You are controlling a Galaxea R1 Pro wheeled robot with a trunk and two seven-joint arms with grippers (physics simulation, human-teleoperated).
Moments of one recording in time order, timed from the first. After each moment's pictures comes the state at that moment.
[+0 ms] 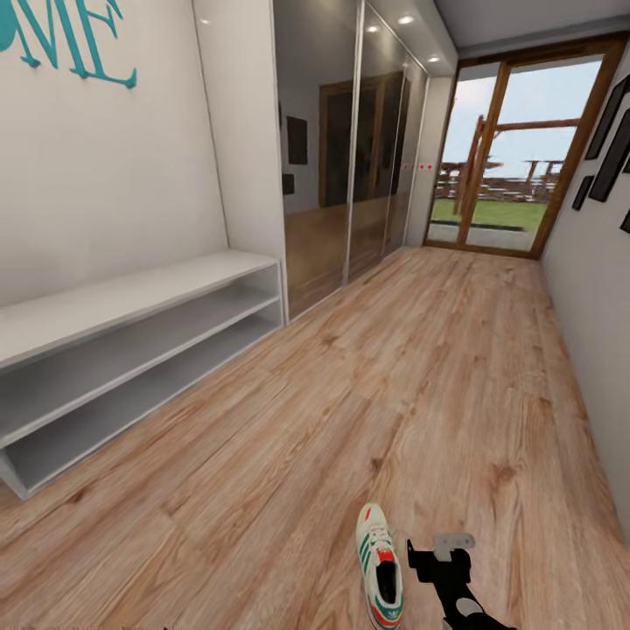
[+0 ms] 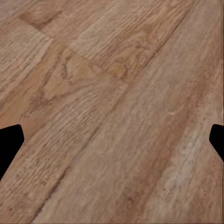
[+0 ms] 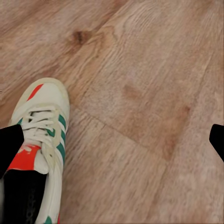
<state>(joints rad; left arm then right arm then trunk) -0.19 0.21 0.12 -0.29 0.16 -0.48 -0.37 -0.52 -0.02 0.03 -0.11 0.03 -0.41 -0.14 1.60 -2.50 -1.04</state>
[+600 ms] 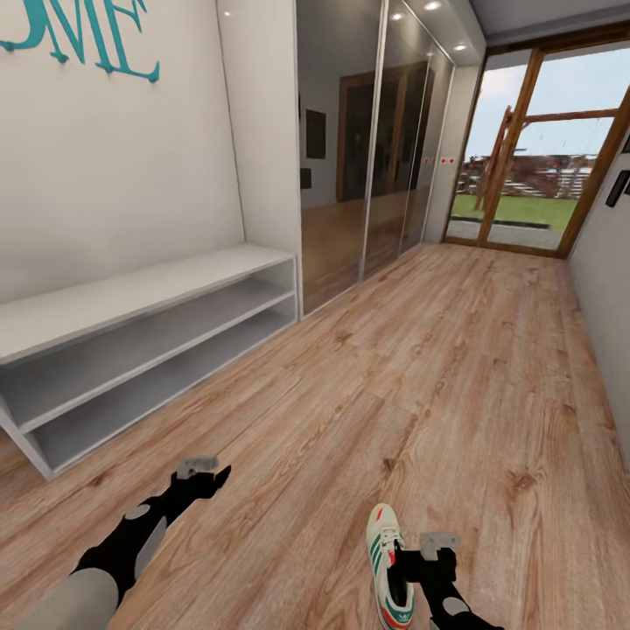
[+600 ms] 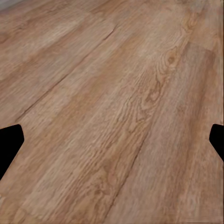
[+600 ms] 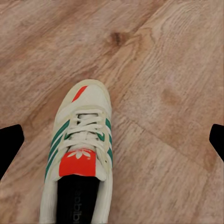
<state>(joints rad) -0.62 0.11 0.11 -0.44 0.03 -0.12 -0.37 -0.52 0.02 0.04 -0.12 0.04 -0.40 -0.13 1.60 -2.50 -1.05</state>
